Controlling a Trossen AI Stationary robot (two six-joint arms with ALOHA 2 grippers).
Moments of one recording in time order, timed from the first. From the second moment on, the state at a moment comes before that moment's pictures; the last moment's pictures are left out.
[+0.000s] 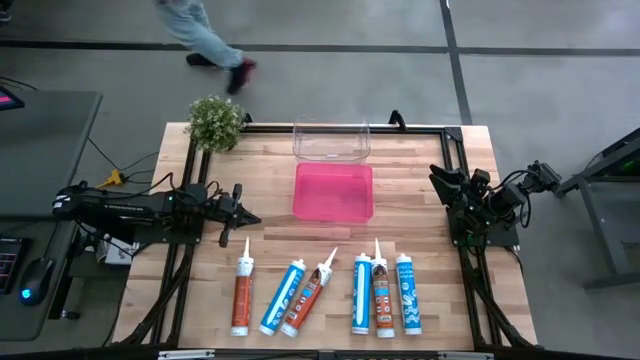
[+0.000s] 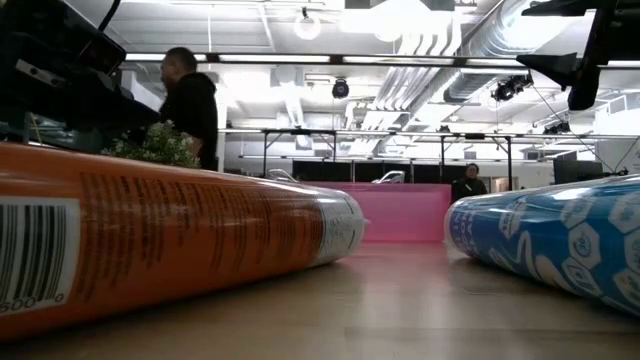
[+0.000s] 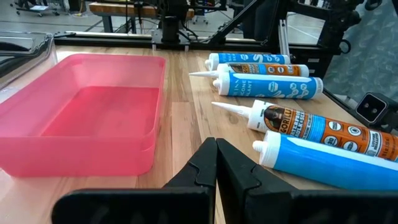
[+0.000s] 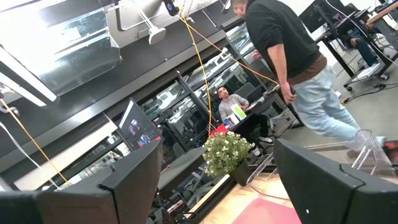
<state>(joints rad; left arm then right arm) 0.03 0.36 0.02 0.16 0.17 -0.03 0.54 0.05 0.01 0.71 1.04 0.12</state>
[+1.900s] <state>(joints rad) 0.03 0.37 0.28 -0.16 0.06 -0.58 0.54 0.05 0.01 0.71 1.04 0.12</state>
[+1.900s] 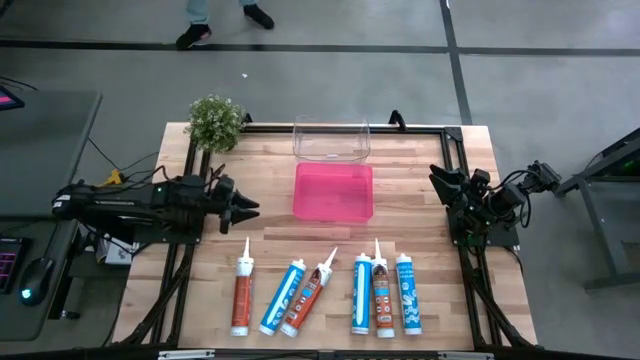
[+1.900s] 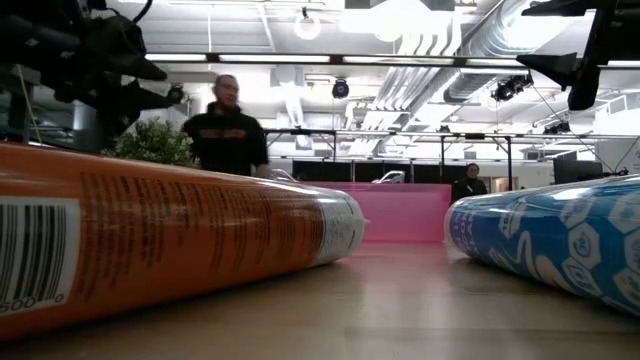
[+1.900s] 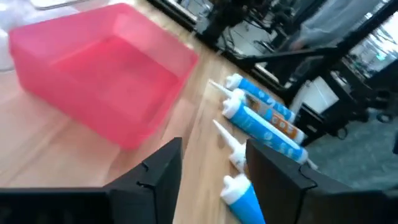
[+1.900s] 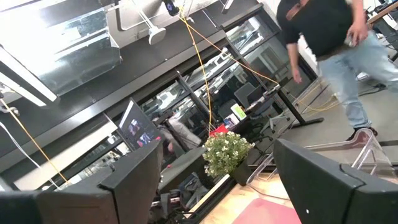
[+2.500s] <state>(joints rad) 0.03 0.37 0.55 -0.52 0.17 -0.59 0.54 0.05 0.01 0.71 1.04 0.12</state>
